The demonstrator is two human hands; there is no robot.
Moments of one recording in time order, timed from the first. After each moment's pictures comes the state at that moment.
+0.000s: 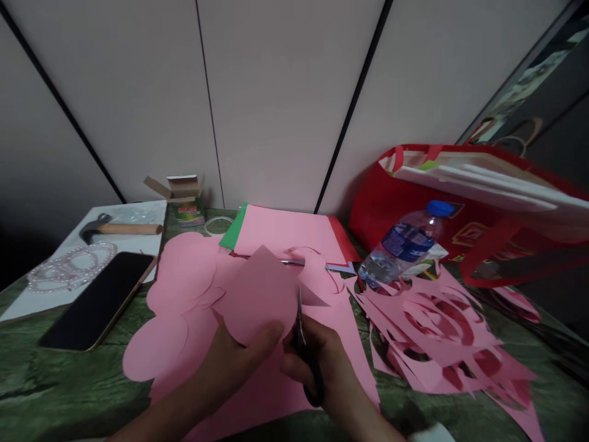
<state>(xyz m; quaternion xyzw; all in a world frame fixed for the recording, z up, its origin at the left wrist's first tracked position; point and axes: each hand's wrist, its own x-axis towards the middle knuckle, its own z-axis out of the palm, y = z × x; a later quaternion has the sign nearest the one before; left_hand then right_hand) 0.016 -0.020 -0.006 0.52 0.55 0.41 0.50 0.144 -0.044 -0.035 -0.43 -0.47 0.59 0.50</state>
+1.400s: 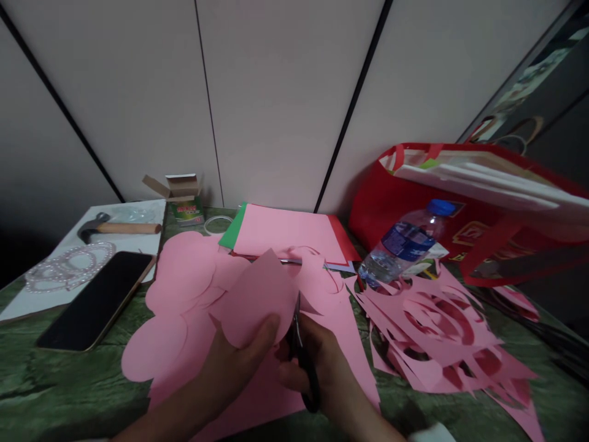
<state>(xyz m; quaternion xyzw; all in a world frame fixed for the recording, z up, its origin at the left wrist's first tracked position) 0.019 -0.025 -0.003 0.48 0.58 0.41 0.51 0.145 -0.045 -0.037 -0.43 -0.49 0.59 0.48</state>
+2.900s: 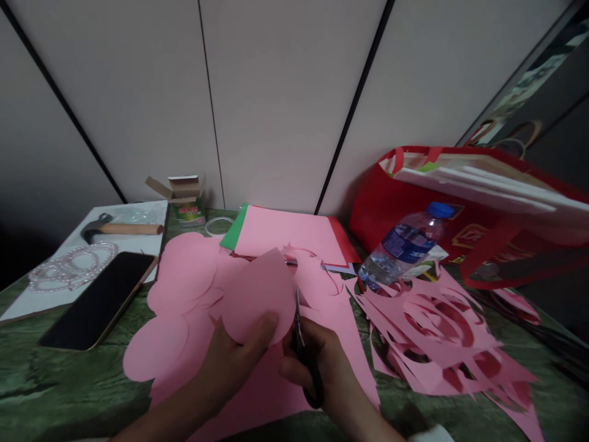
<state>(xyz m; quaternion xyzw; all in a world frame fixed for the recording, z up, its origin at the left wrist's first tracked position) 0.011 -0.018 -0.014 0.53 0.55 0.43 0.49 0.145 -0.045 -0.043 -0.43 -0.48 0.59 0.49</state>
